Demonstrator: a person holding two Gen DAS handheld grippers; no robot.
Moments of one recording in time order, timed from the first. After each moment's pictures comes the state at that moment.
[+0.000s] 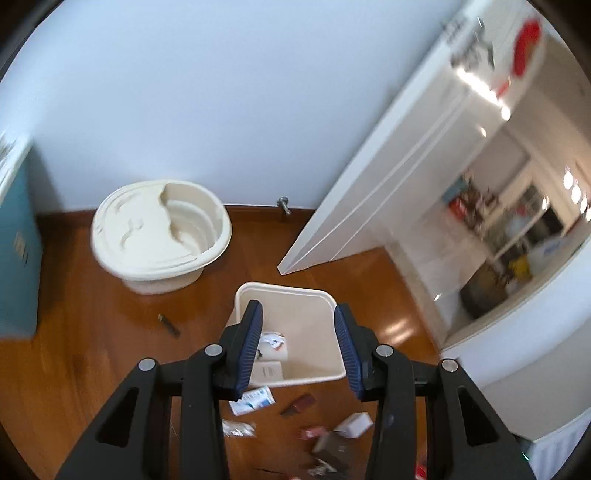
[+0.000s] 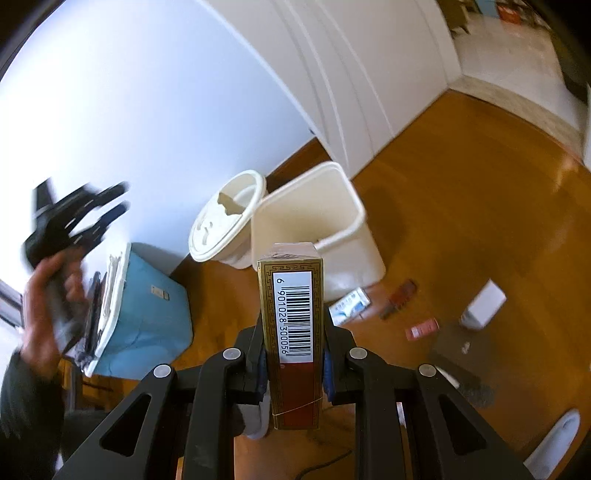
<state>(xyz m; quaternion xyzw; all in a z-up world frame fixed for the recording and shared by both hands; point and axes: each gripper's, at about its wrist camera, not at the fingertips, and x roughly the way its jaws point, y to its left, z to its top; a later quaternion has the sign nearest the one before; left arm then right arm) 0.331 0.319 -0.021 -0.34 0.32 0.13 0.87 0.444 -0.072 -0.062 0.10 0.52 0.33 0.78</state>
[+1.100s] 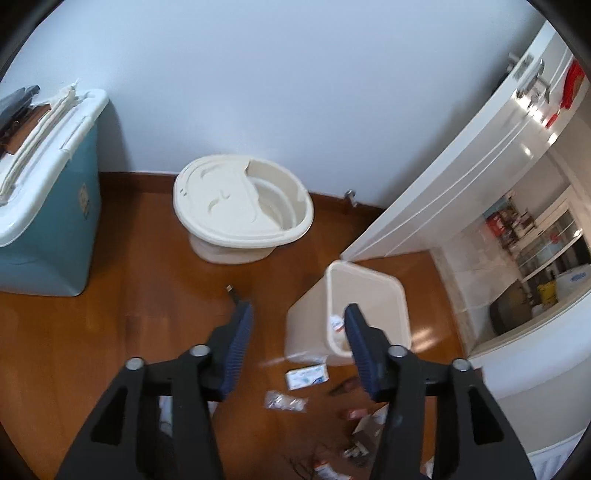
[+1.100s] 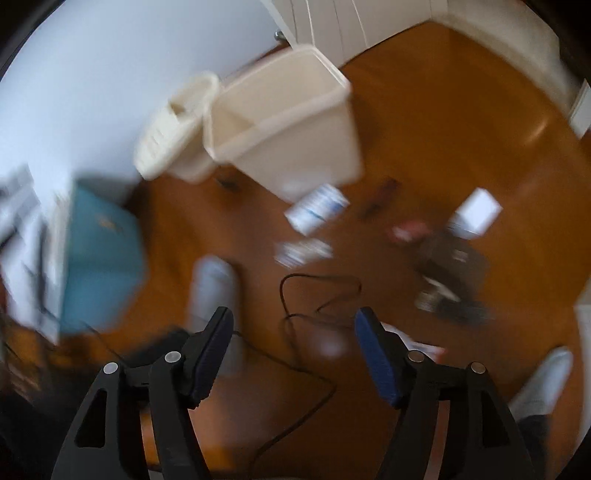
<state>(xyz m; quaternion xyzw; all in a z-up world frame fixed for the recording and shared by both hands) 0.241 0.384 -0.060 -0.35 0.37 0.21 0.84 0.357 -0.048 -0.158 -0.03 0.64 0.25 0.72</state>
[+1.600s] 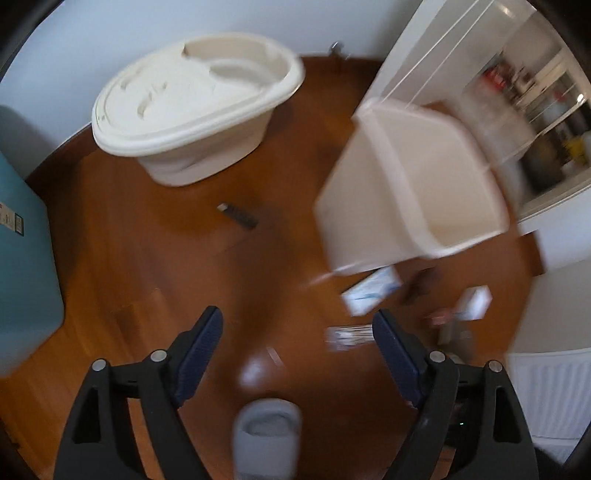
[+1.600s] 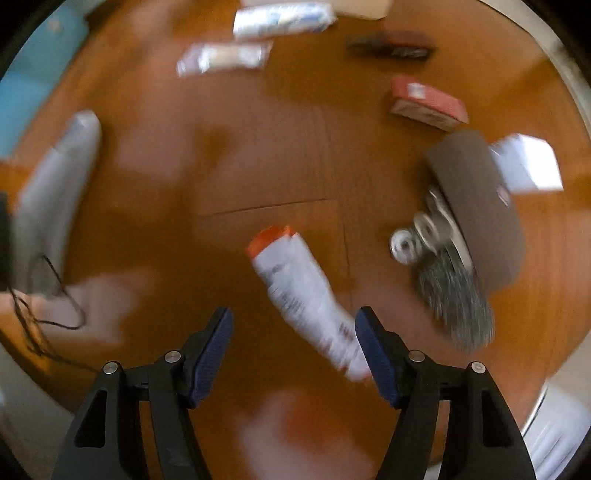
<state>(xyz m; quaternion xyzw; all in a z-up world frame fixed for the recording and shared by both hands) 0.345 0.390 -0.266 -0.21 0.58 0.10 0.78 0.327 -0.075 -0.448 -0.31 0.67 0.29 0.61</state>
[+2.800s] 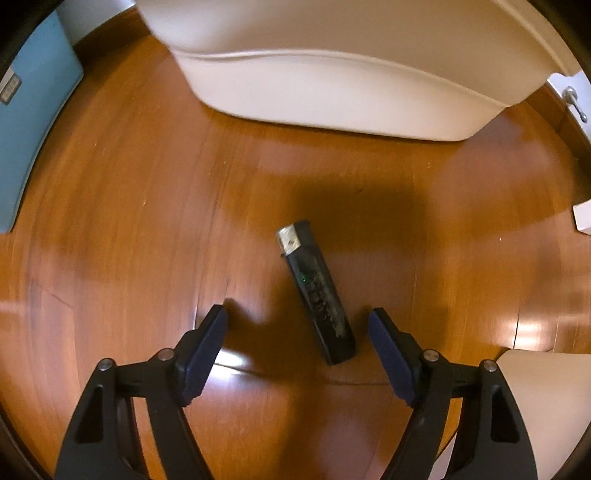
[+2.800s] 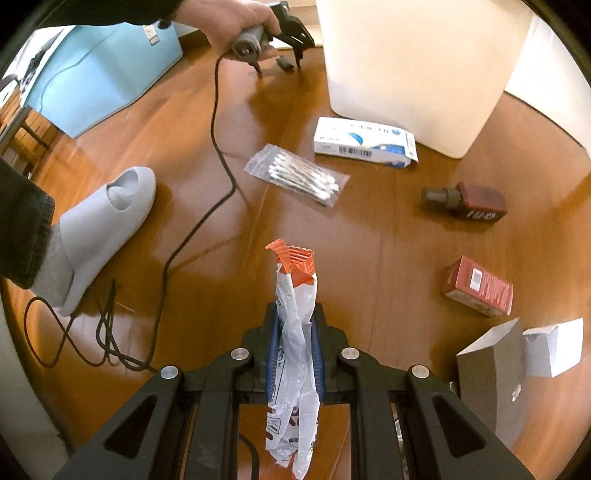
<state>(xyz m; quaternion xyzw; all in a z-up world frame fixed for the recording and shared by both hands) 0.478 0.482 -0.516 -0.35 0.55 0.39 0.65 0.364 -0.014 -0.426 -0.28 0.52 0.46 0.66</state>
